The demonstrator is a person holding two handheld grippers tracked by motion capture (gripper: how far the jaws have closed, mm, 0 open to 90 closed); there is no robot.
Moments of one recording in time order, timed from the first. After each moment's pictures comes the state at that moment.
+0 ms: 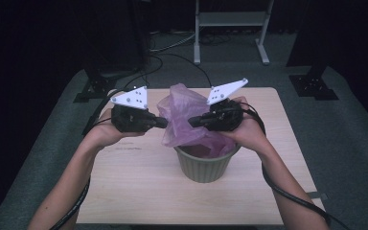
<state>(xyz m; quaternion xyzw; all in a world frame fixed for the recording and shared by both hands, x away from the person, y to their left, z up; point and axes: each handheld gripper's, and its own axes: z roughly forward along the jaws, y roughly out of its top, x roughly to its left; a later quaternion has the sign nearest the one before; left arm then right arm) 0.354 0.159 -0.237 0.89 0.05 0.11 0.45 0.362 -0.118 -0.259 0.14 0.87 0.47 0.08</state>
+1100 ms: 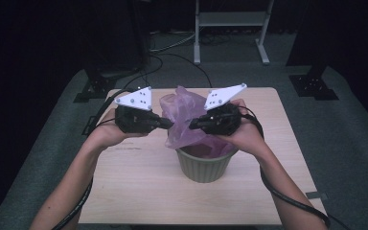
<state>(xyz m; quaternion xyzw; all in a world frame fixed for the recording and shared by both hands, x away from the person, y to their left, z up) 0.352 0.152 -0.236 0.89 0.03 0.10 0.44 0.349 -0.111 -0.258 0.12 0.86 0.48 0.11</state>
